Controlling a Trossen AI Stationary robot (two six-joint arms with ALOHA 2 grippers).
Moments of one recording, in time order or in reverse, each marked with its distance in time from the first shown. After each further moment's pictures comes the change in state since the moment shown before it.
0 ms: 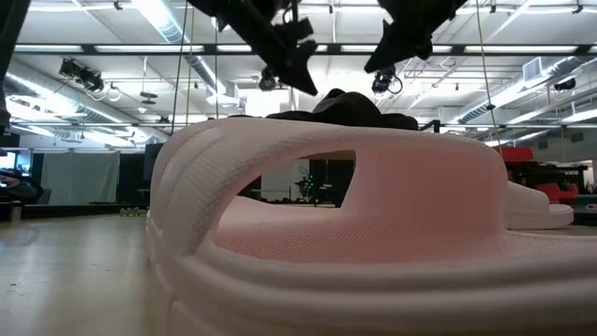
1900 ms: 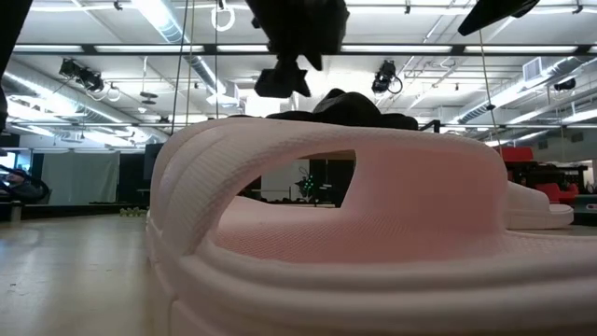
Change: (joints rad) left arm -0.483 0.126 0.001 -0.116 -0.932 0.840; right arm 0.767 -0.001 -0.001 -0.468 0.378 0.562
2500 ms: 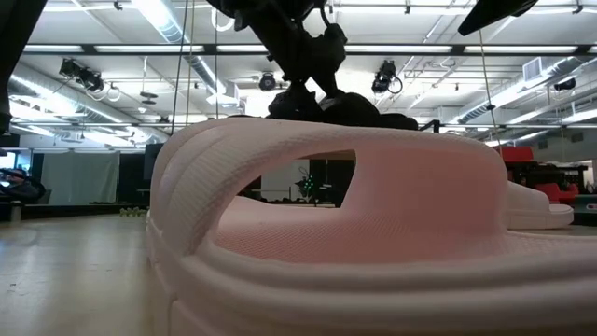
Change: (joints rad) left arm 0.239 0.000 0.000 0.121 0.553 0.246; right arm 0.000 0.000 0.000 0.000 0.000 -0.024
